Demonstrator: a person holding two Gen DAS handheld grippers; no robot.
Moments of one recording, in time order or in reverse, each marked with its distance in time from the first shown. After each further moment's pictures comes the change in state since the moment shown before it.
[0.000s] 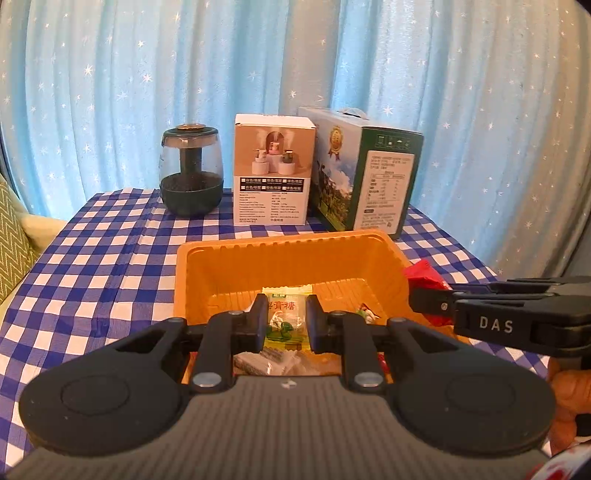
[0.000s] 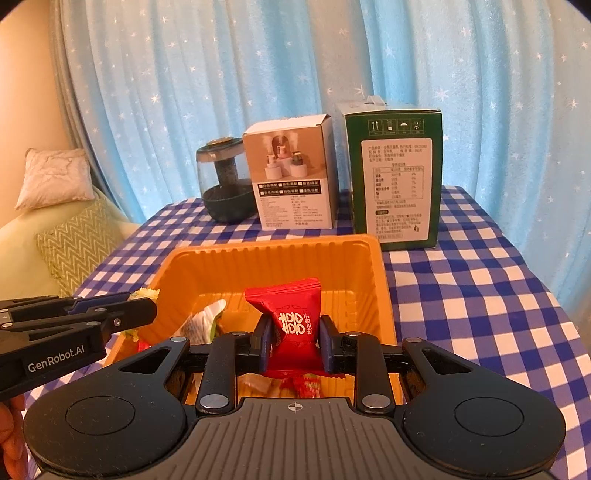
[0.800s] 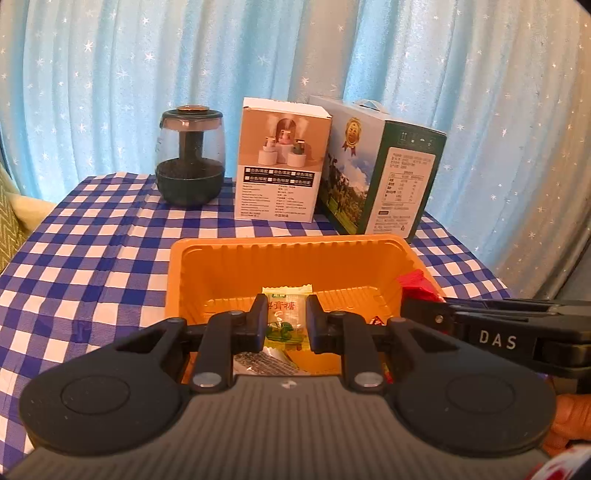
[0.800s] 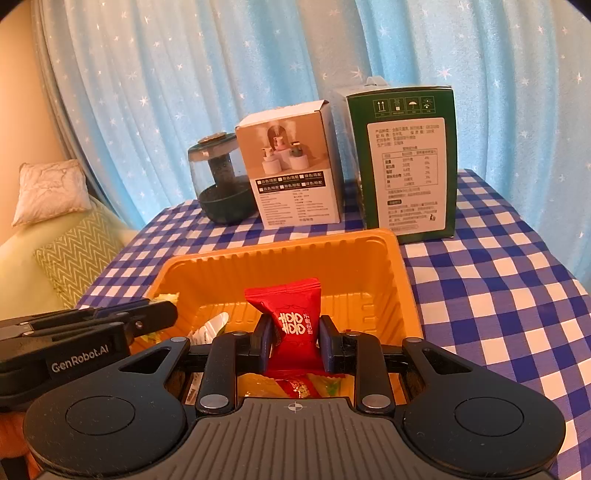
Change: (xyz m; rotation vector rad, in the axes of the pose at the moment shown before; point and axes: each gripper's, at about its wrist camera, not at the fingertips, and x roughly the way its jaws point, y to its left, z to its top) left arm 0.040 0.013 0.009 -0.046 0.027 -0.030; right arm 0.034 0.000 0.007 0.068 0.023 0.020
